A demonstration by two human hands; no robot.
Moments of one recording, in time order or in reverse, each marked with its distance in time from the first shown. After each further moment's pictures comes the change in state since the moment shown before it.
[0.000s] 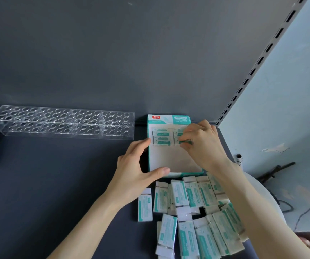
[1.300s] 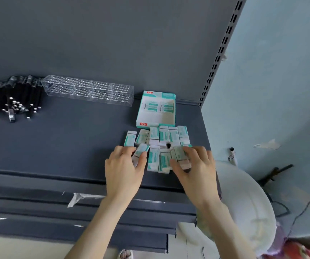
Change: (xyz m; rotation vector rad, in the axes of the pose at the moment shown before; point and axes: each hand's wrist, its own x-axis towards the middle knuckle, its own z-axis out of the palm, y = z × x) left_hand -0.150 0.044 0.078 0.417 0.598 -0.042; right_hand -0.208 -0.026 -0.030 0.299 0.259 0.150
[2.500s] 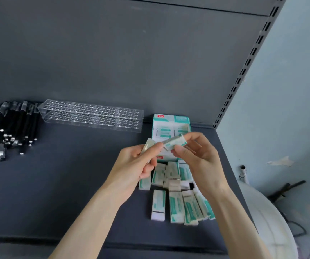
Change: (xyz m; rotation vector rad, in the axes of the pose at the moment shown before) left_hand 0.113 -0.008 -0.020 -1.115 -0.601 -0.356; right_hand 0.108 -0.042 0.032 1.175 -0.222 0.167
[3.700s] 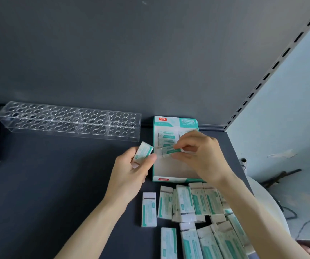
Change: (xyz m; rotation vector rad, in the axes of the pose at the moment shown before) left_hand 0.071 -0.022 -0.029 0.327 0.148 0.124; right_hand 0.088 0.029 -0.017 -0.891 -0.045 0.016
